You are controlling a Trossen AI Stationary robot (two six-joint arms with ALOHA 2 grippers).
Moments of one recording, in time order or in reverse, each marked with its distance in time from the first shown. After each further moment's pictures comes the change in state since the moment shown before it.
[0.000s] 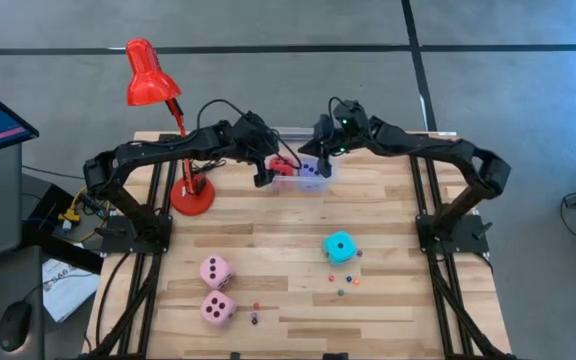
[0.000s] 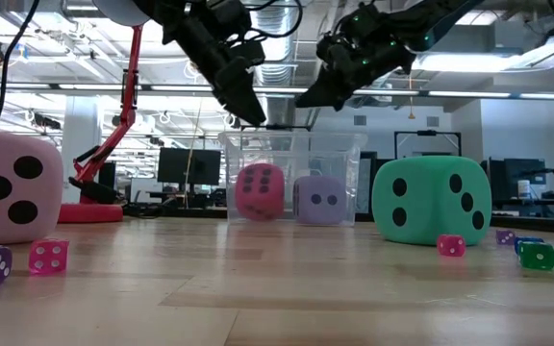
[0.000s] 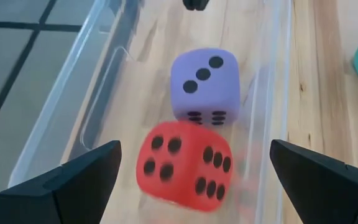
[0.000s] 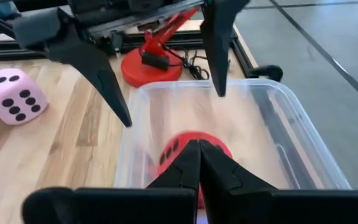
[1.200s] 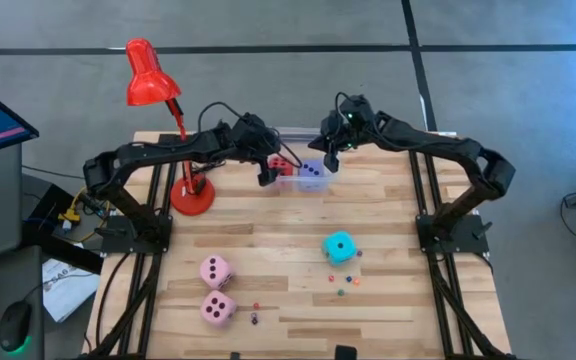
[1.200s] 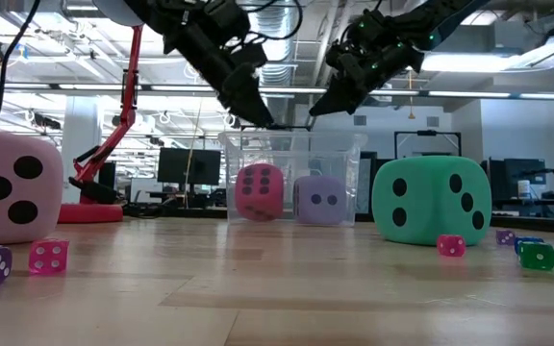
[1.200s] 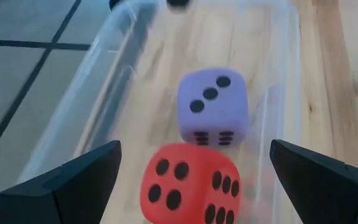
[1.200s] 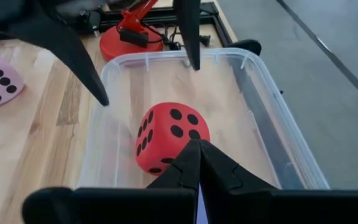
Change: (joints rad) left arm 0.000 0.000 -0.069 0.156 0.000 -0.009; right arm -0.060 -0.033 -0.001 -0.109 0.026 -0.045
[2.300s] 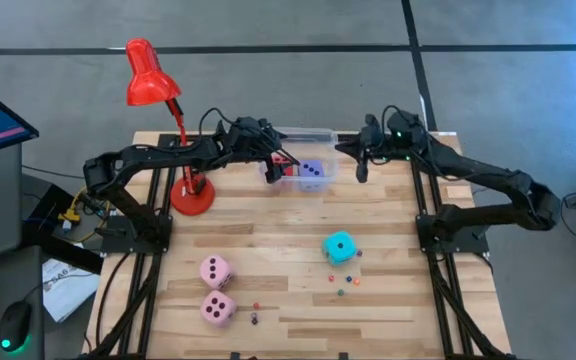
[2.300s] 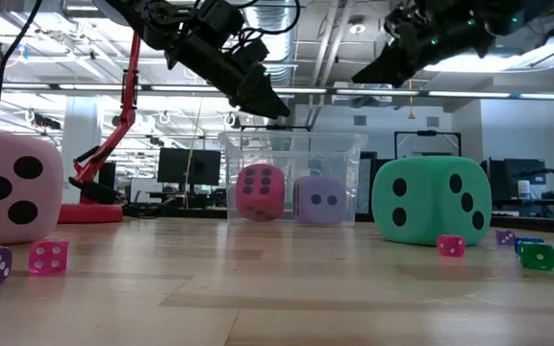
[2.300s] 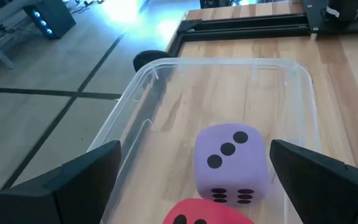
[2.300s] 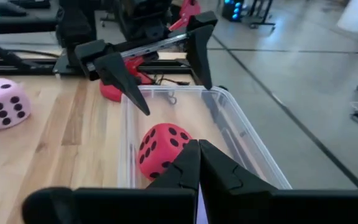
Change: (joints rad) left arm -0.001 0.000 -0.109 0.355 -0.004 -0.011; right arm 0.000 -0.462 -0.387 0.211 0.067 0.038
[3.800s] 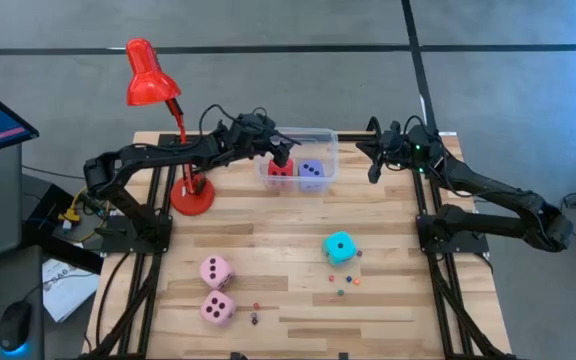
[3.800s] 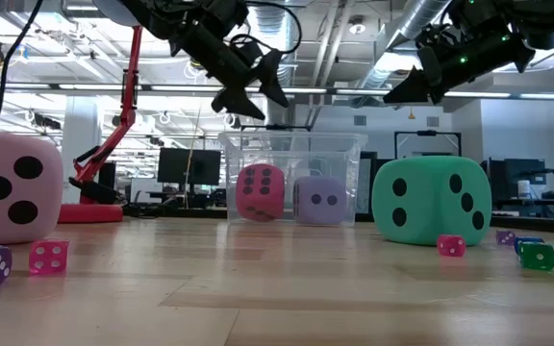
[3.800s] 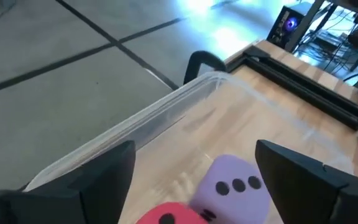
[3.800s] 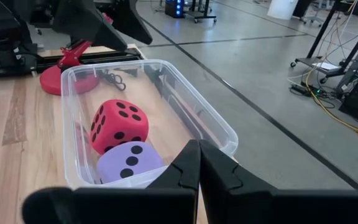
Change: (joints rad) left arm -0.026 0.009 0.079 -0.081 -0.242 -0.558; right arm -0.097 -0.205 -0.223 0.055 0.140 0.070
